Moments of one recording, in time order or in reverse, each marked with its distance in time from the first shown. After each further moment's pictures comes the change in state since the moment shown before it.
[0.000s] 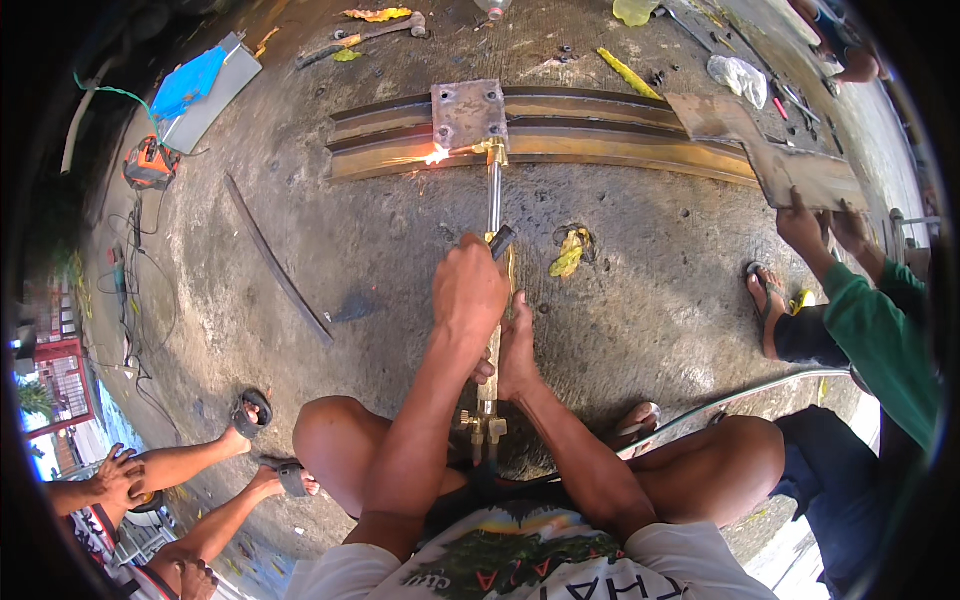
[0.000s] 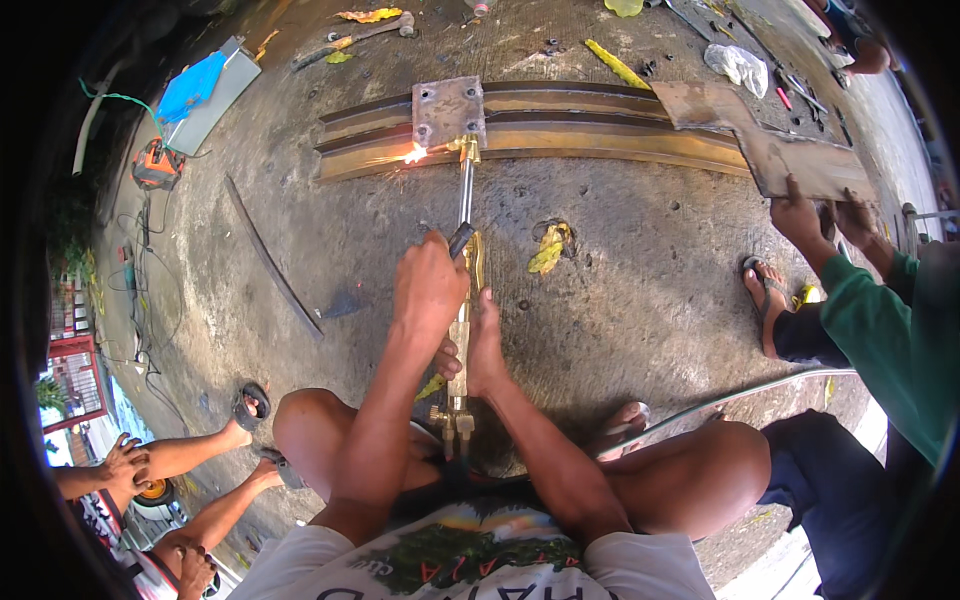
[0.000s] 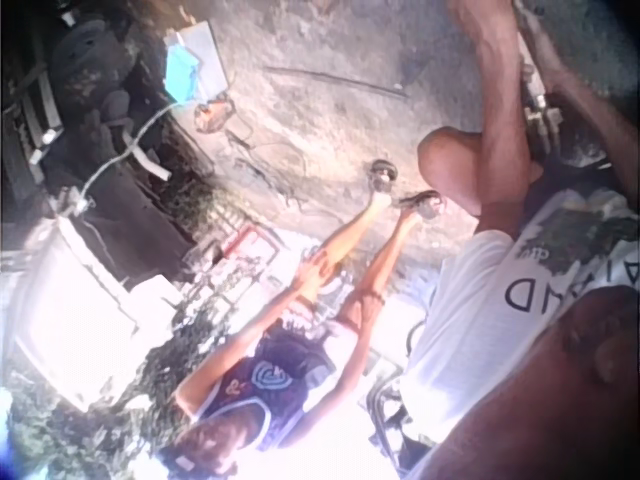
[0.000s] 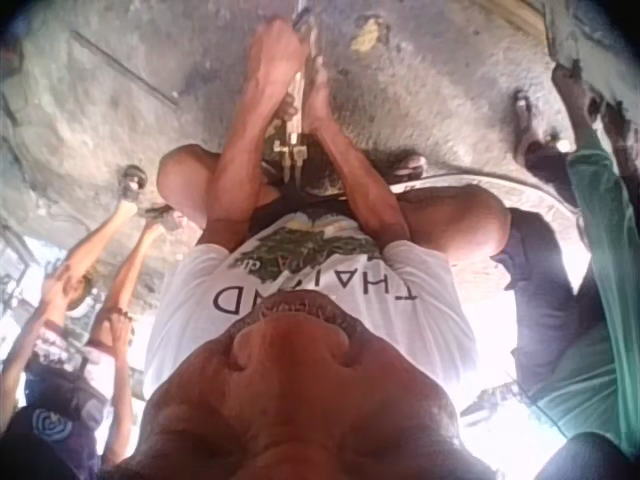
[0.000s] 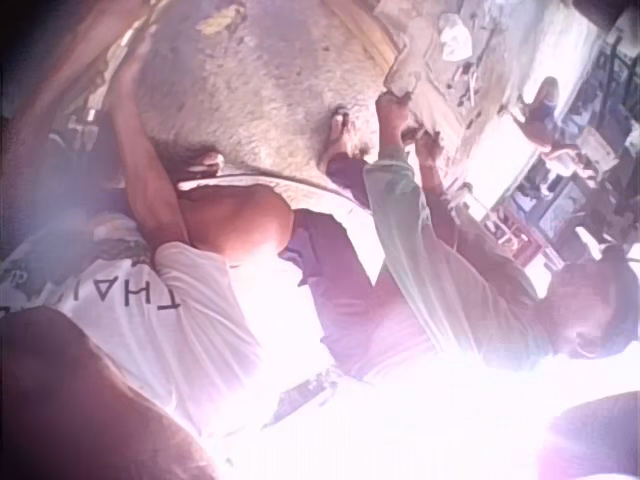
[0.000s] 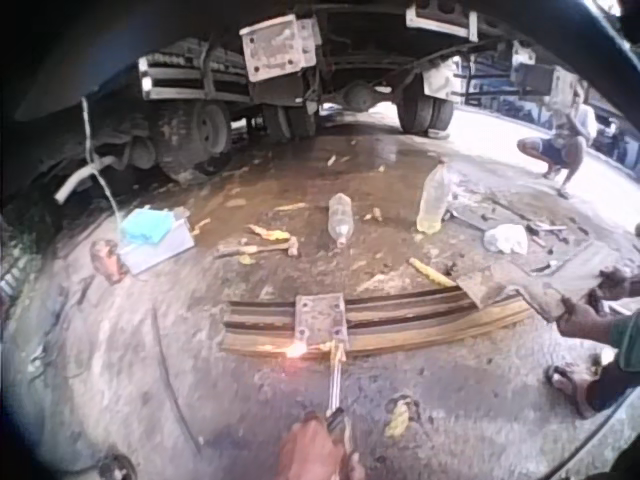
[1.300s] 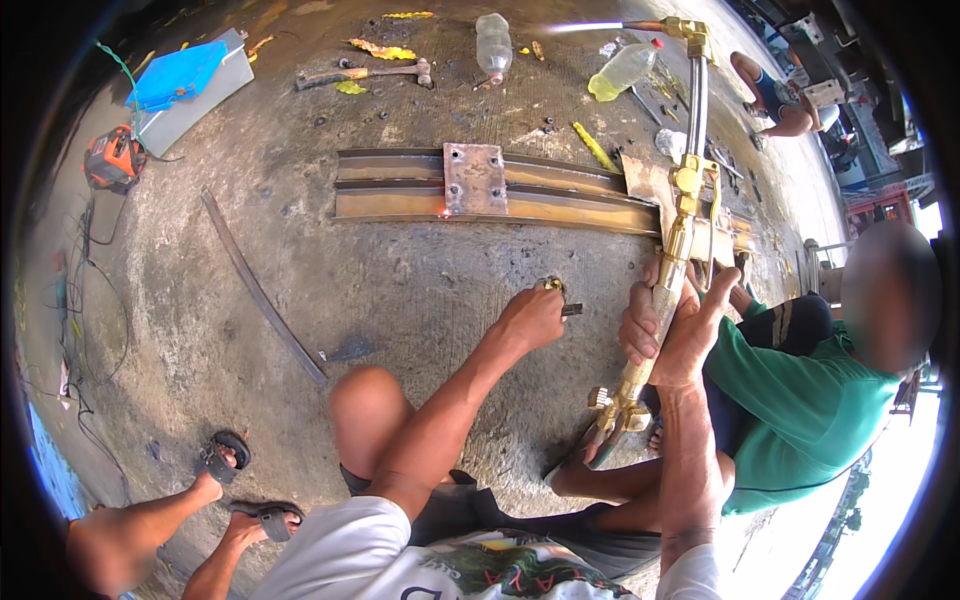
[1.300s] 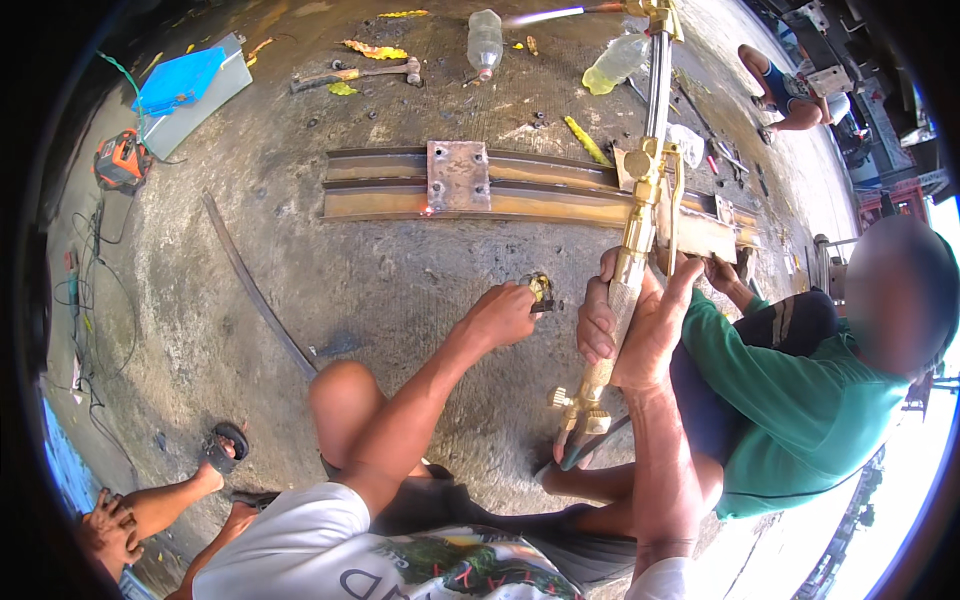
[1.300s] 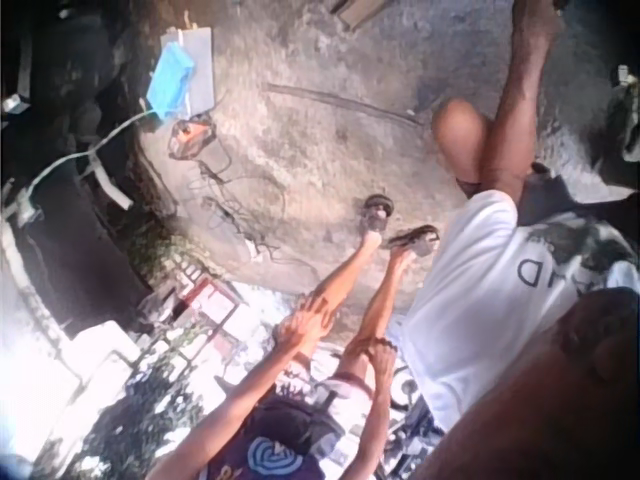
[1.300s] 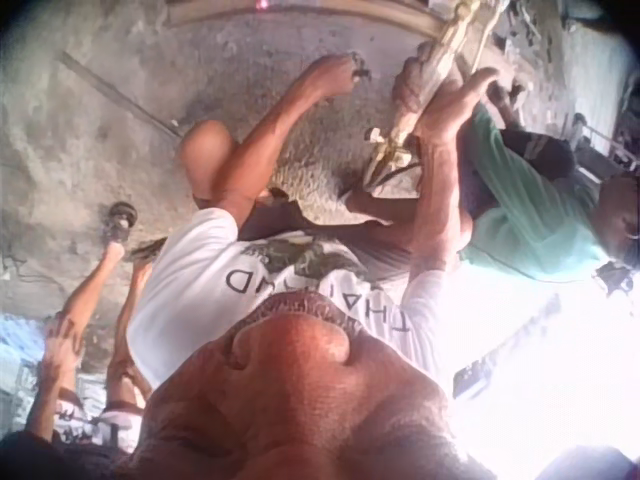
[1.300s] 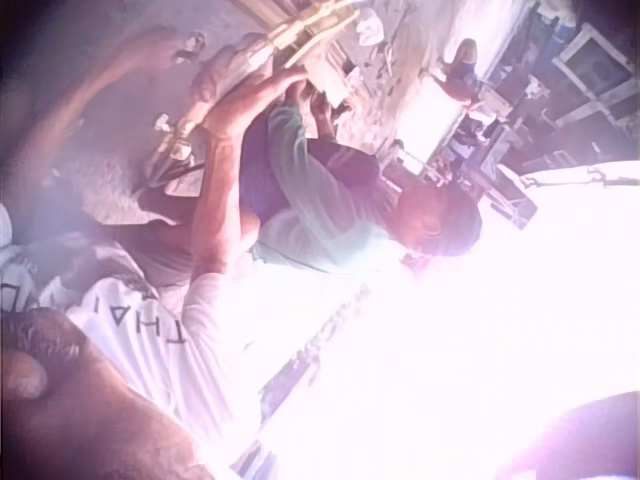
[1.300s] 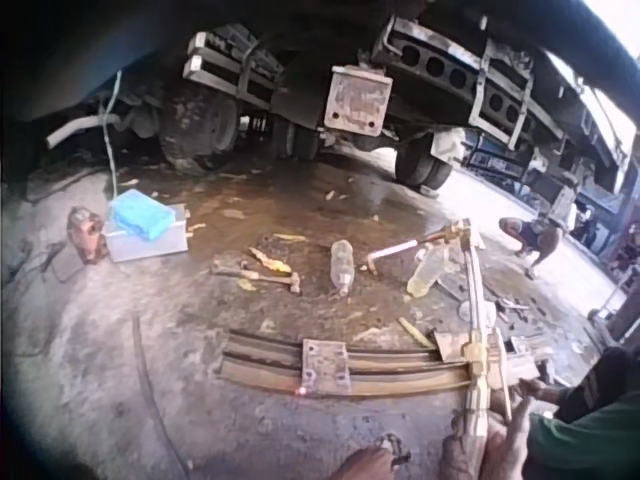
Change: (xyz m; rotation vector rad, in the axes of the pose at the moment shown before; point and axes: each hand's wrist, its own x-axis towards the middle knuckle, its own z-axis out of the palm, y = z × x) left_hand 0.038 0.007 0.007 -0.284 -0.474 0.574; right_hand -0.115 -0.140 0.192 -0.559 0.027 -0.604
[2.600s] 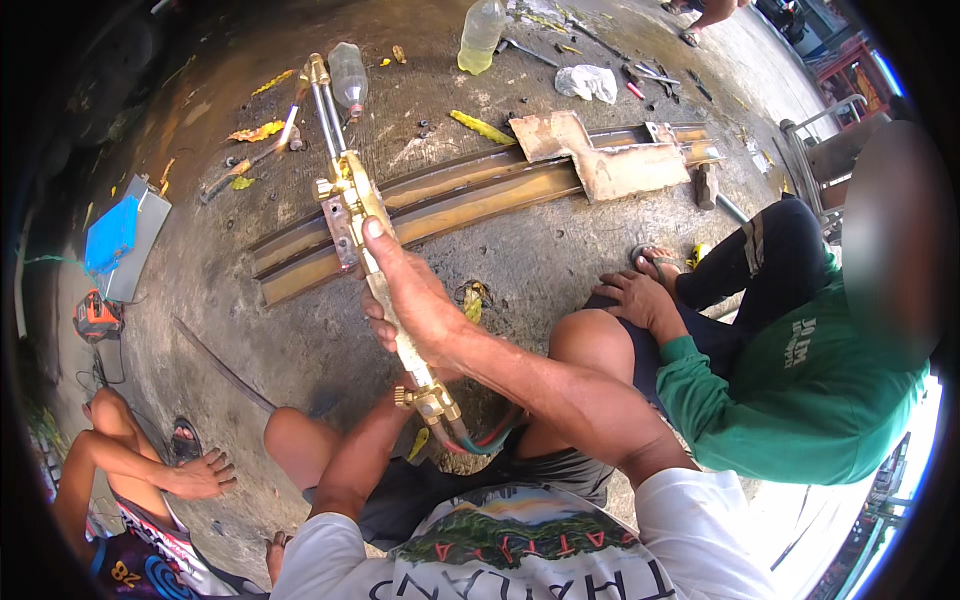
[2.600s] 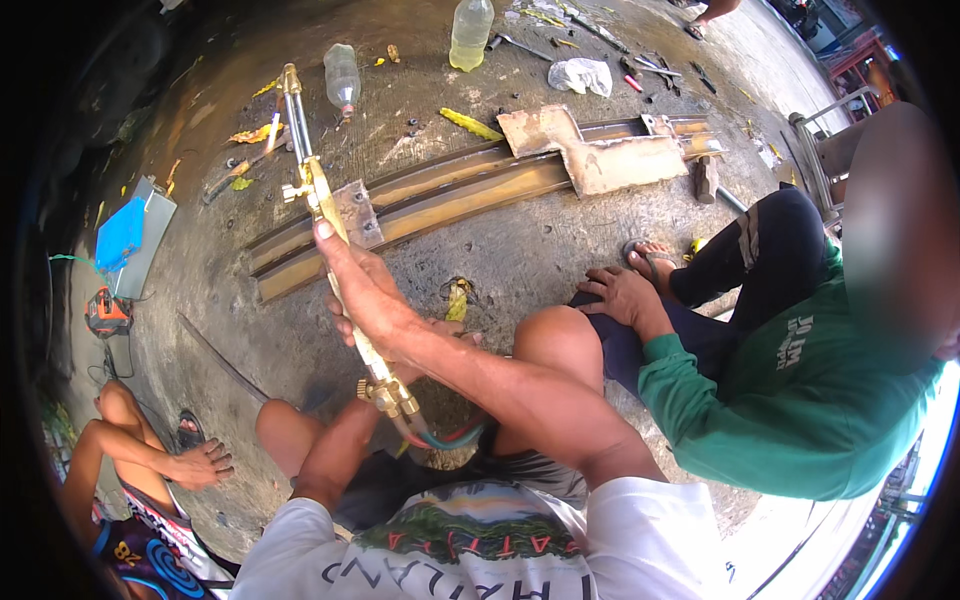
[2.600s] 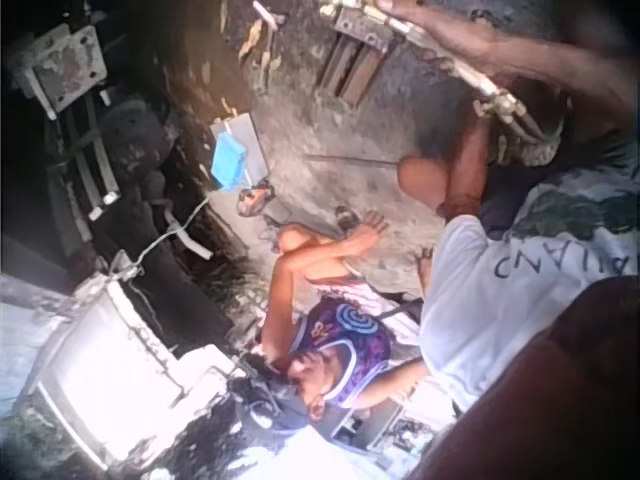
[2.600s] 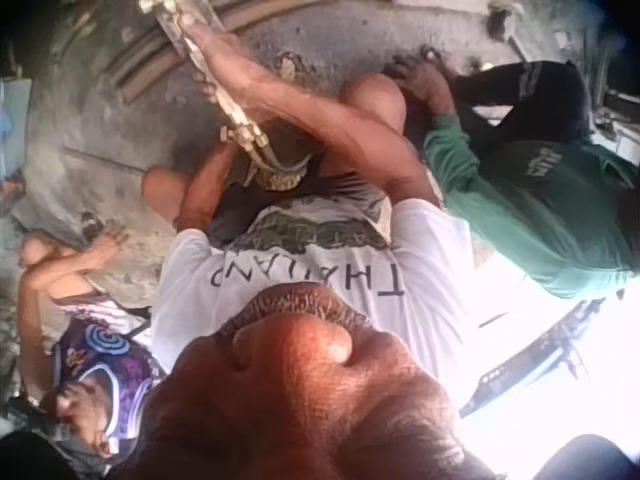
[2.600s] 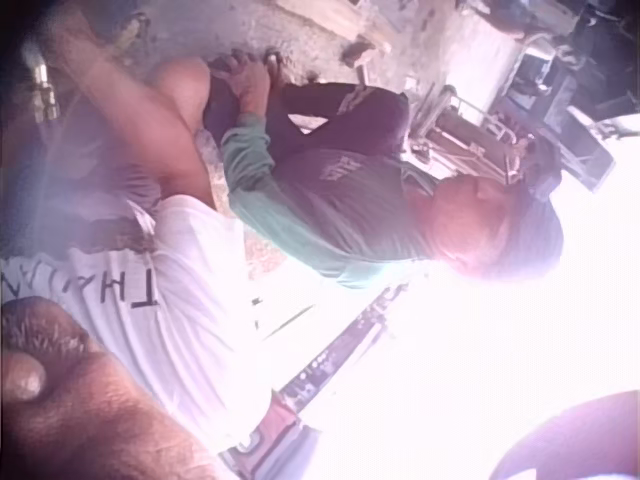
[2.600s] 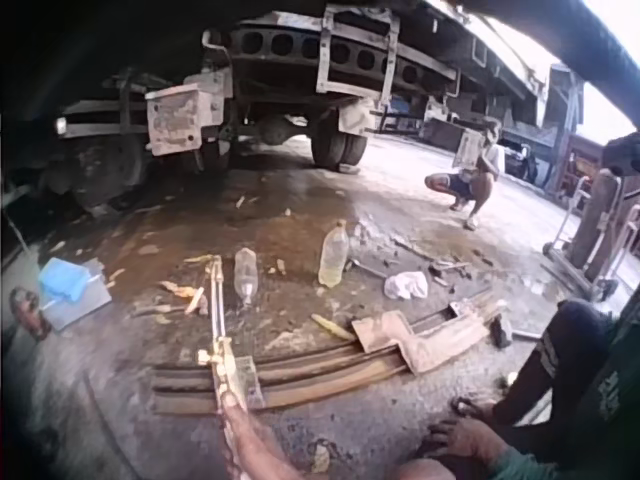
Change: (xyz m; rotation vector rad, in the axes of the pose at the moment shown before) left_hand 0.016 -0.022 0.043 0.180 -0.344 0.274; right_hand 0.082 0.016 0.028 0.002 -0.019 0.342
